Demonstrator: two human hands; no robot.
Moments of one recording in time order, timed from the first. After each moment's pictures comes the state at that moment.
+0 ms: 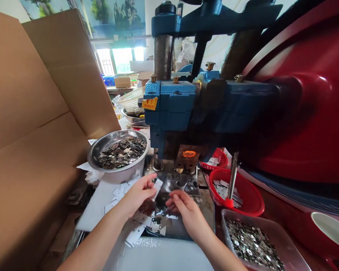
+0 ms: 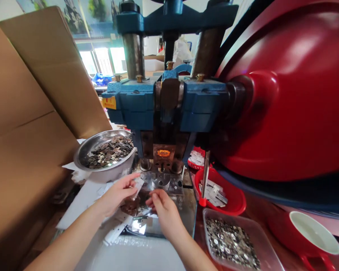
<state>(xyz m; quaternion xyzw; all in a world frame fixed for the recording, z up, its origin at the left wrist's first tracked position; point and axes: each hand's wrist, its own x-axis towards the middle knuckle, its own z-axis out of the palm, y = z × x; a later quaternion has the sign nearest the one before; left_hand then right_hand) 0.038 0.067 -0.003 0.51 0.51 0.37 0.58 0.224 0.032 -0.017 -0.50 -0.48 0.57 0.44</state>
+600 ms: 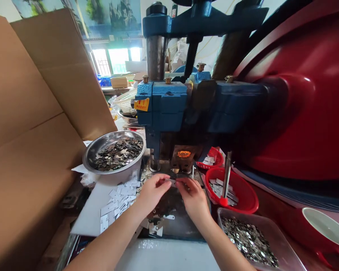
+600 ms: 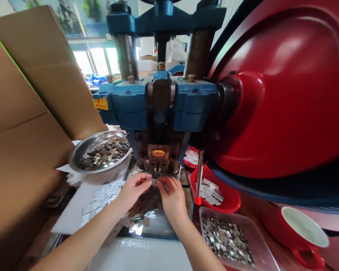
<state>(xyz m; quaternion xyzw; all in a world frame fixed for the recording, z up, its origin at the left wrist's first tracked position) 0.095 0.079 0.002 0.52 0.53 0.41 0.53 0.251 0.070 -0.019 -0.57 -0.60 0.26 0.50</state>
